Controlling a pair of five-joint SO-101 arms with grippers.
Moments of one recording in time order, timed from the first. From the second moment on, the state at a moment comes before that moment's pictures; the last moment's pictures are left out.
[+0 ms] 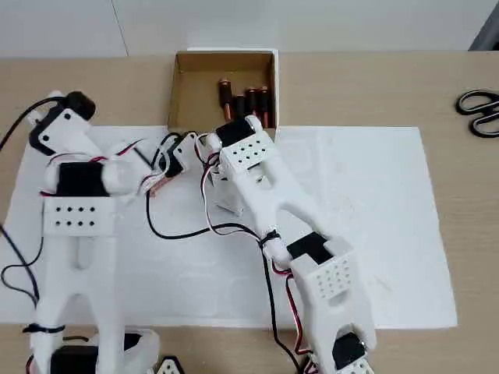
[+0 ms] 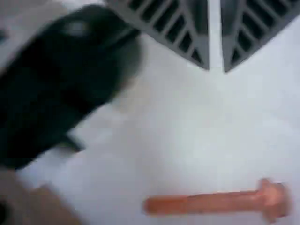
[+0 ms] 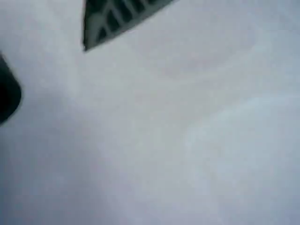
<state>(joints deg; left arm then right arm) -2.5 -21.5 15.5 81.1 53.8 -33.1 37.4 -29.5 93.5 33.7</state>
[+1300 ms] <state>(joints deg) -8.9 -4.9 -11.0 80.2 80.2 -26.0 25.6 -28.6 95.6 27.4</state>
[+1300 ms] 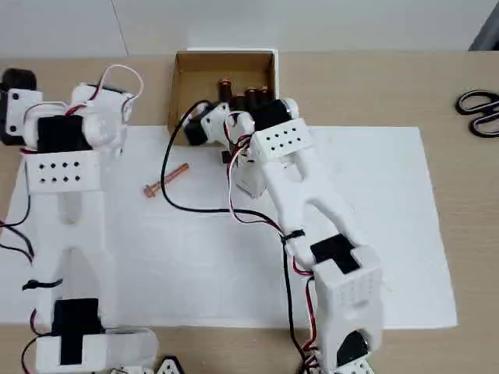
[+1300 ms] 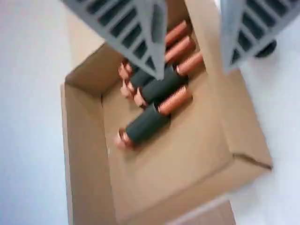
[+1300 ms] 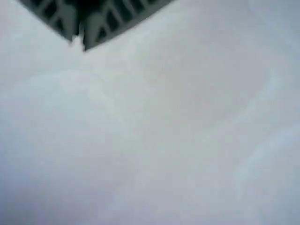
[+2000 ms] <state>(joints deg) -13.5 -4.9 -11.0 92.8 71.6 -26.0 29.5 -28.5 71.9 16.4</state>
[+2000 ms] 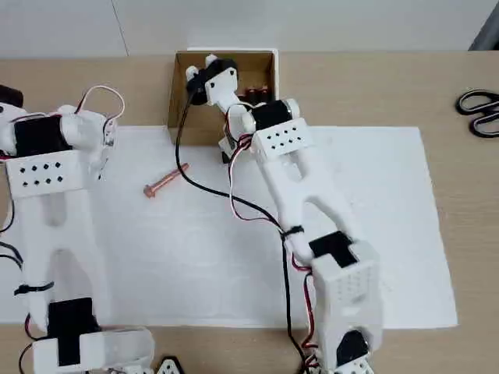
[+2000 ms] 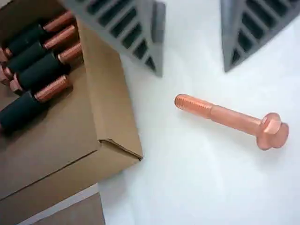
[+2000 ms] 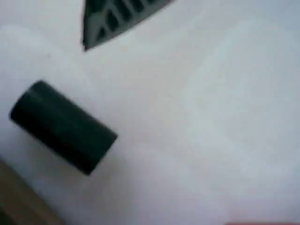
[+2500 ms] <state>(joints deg) -13.5 -4.9 -11.0 92.8 71.4 -26.2 42.5 -34.3 65.8 16.0</state>
